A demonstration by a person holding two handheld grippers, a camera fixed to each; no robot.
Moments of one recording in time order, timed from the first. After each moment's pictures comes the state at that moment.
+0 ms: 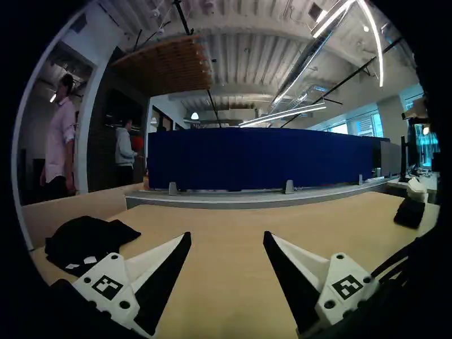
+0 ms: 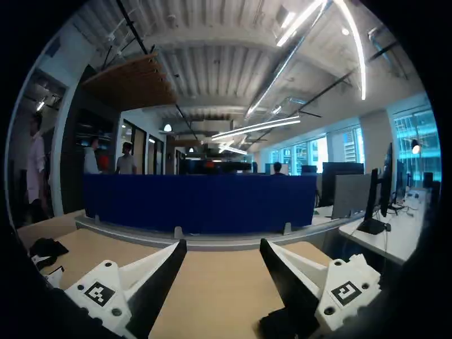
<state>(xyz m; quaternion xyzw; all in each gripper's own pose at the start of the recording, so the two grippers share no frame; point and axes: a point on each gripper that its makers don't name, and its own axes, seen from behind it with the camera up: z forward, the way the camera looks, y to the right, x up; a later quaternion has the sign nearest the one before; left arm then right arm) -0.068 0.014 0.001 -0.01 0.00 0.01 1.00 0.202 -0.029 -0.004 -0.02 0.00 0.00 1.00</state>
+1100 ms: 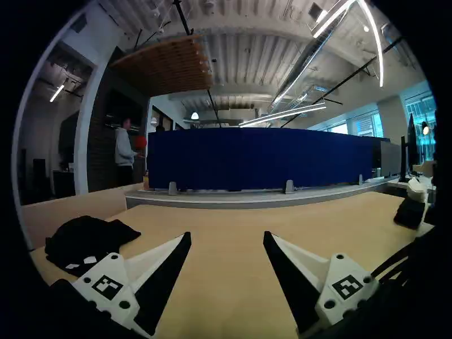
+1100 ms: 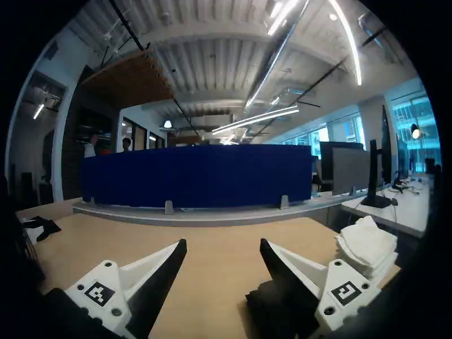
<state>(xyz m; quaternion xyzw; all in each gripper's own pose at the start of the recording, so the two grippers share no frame) -0.066 0.015 0.002 -0.01 0.00 0.01 1.00 0.059 0.026 0.000 -0.01 -0.01 0.02 1.00</state>
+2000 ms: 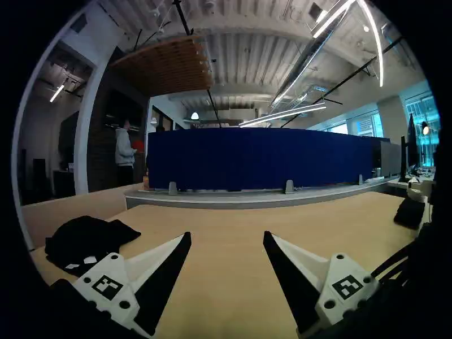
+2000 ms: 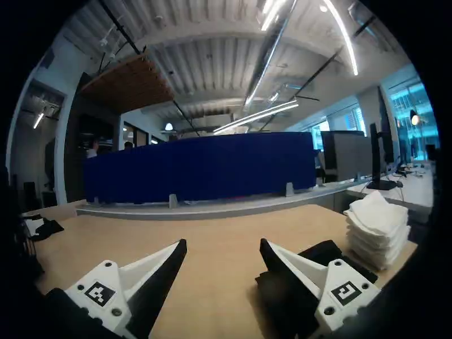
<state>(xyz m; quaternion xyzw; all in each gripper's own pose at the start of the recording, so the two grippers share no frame) -0.067 0.015 0.000 -0.01 0.00 0.01 1.00 0.012 0.019 0.000 0.00 -0.01 0.05 1.00</state>
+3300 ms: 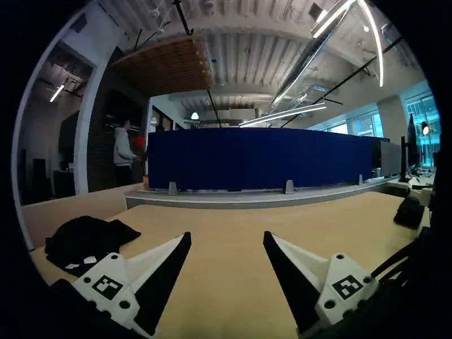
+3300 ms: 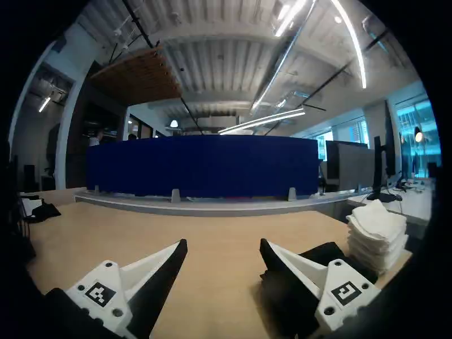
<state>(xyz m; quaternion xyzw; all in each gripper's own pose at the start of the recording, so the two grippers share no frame) -0.067 0.015 -0.001 -0.01 0.00 0.01 1.00 0.002 0.001 0.001 0.00 0.00 0.00 1.00</state>
